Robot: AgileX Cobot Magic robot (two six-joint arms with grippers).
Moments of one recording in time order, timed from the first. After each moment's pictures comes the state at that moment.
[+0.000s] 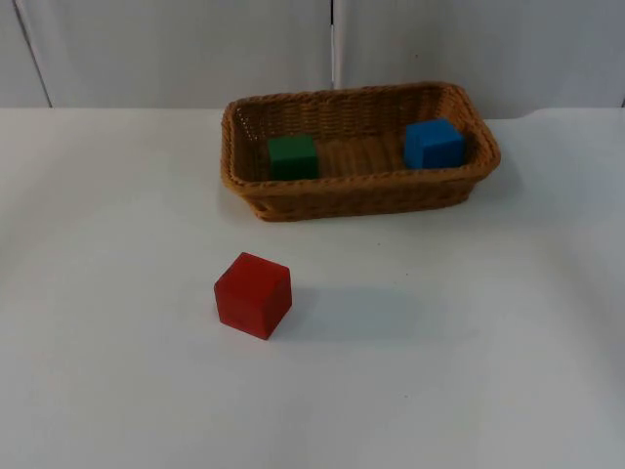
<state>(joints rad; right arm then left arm) 0.36 1.88 -1.85 0.01 0.67 -0.09 -0.35 1.98 -1.83 -0.21 0.66 0.10</state>
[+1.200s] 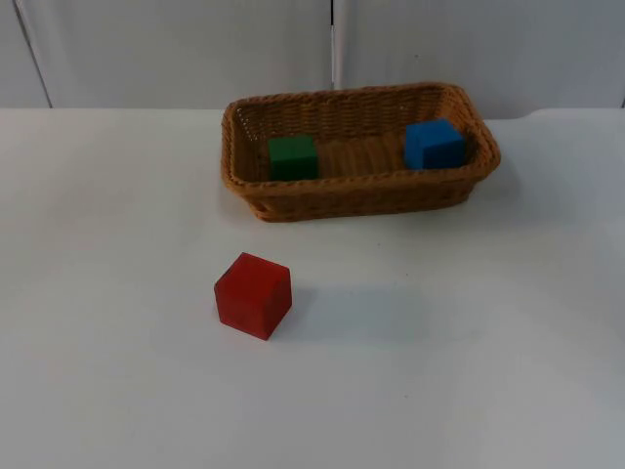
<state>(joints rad) 0.36 1.51 -1.32 0.01 0.57 -0.09 -0.35 1.49 -1.27 -0.27 0.55 0.20</state>
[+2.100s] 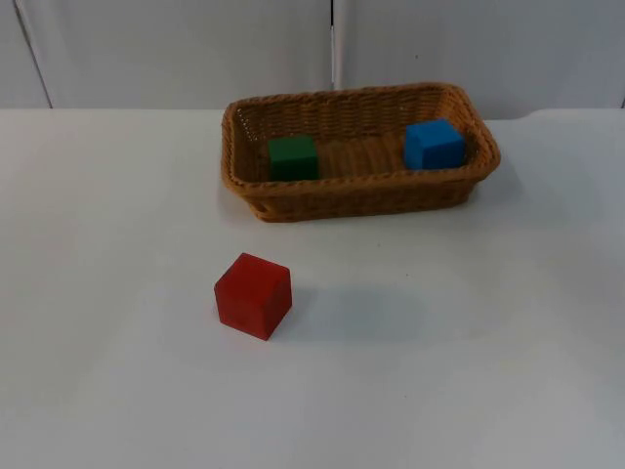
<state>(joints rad) 0.36 1.11 -0.97 0.01 0.50 -0.09 -0.35 0.95 -0.85 -0.29 0.56 0.21</state>
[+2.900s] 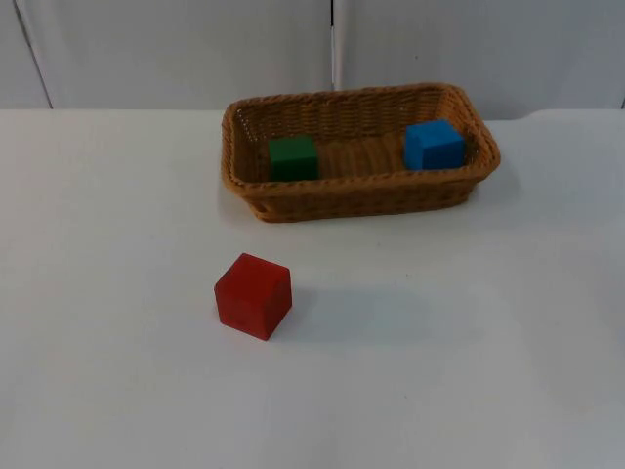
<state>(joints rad) 0.36 0.71 -0.73 0.03 0.52 -0.08 -0.35 0.48 -0.76 -0.26 0.84 0.21</state>
